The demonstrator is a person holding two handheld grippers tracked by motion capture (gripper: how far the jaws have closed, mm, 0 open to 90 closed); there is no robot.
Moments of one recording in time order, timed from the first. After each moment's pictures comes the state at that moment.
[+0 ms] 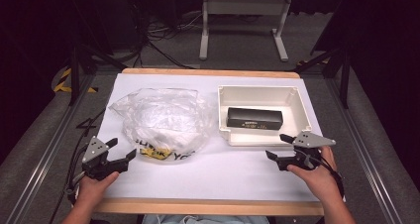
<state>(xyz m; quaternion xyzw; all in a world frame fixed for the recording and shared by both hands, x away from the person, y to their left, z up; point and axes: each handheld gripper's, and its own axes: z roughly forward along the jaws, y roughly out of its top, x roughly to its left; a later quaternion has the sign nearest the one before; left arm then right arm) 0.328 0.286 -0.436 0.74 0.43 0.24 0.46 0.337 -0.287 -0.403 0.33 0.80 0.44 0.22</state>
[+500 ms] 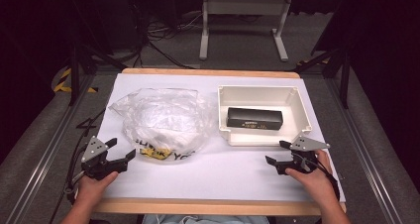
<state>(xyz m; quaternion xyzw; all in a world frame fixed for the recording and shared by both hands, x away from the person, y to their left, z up) 0.330 0.290 -0.438 0.74 0.43 0.24 0.46 0.340 -0.293 -0.431 0.36 0.81 0.42 0.20</state>
